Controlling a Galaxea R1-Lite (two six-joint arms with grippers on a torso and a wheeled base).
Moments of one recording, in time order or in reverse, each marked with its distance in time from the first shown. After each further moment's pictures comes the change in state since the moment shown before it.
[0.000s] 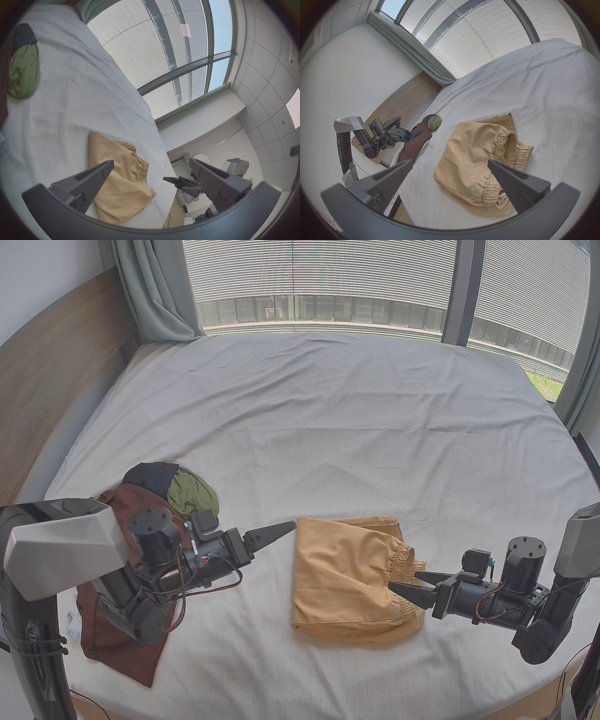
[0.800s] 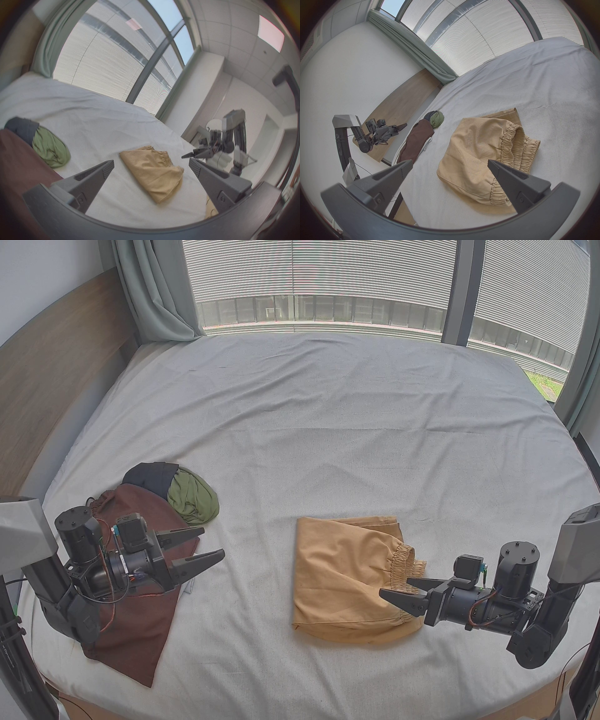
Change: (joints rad) left arm 0.282 -0.193 0.260 0.000 -0.273 0.607; right arm 0.047 0.016 -0.001 0.000 -0.021 0.003
